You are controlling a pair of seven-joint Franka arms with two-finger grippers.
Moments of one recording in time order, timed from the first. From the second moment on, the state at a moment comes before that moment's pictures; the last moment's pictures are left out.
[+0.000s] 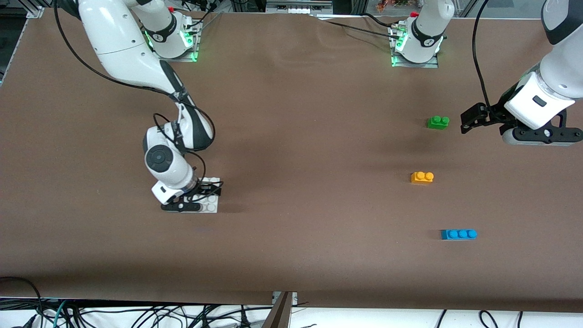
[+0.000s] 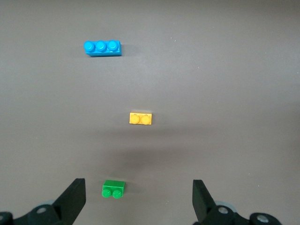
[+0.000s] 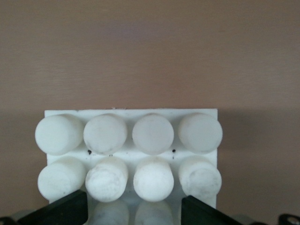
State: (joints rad) left arm 0.00 0.07 -0.11 -1.59 -0.01 1.65 -0.11; right arm 0.37 0.75 -0.04 -1.71 -0.03 2.54 0.36
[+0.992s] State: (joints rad) left arm 0.00 0.07 -0.11 -1.59 -0.01 1.65 -0.11; right arm 0.67 0.88 -0.04 -1.46 -0.02 2.55 0.69
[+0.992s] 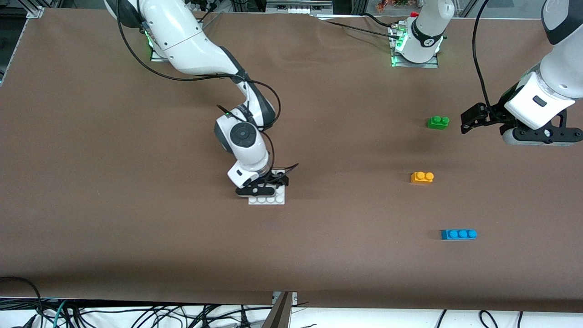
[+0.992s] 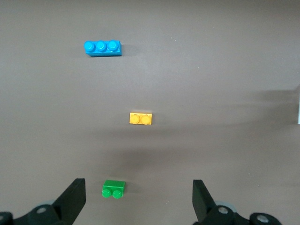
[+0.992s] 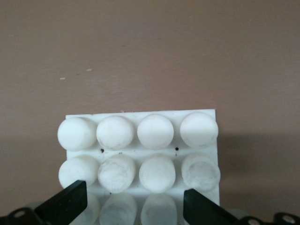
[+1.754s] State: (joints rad) left arm 0.00 0.07 -0.11 -1.59 -0.01 1.65 -0.11; right arm 0.75 0.92 -0.04 -1.38 -0.02 2.57 0.84
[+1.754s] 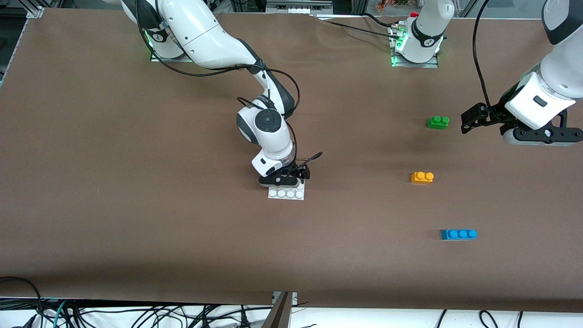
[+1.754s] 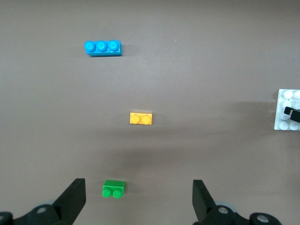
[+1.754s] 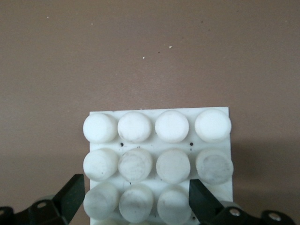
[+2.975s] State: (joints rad) left arm 0.00 0.07 -0.11 -1.59 -0.01 1.65 -0.11; right arm 0.77 0.92 -0.04 -1.33 -0.05 2.49 0.85
